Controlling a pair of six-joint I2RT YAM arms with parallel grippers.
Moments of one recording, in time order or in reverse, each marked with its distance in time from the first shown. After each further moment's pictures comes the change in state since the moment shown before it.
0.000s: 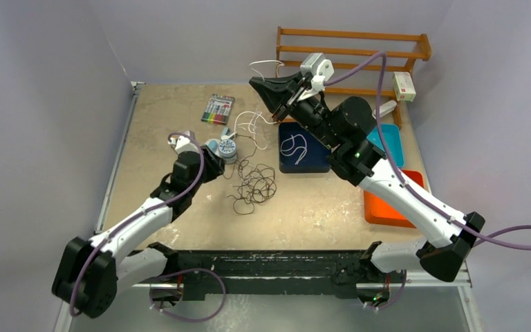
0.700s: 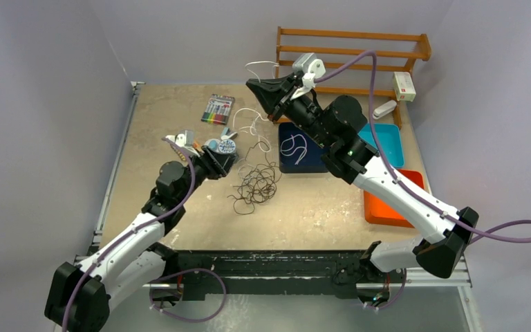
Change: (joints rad) left arm 0.000 -0.244 -0.094 0.289 0.299 0.052; right arm 0.000 0.036 -0.013 -0.002 0.029 0.020
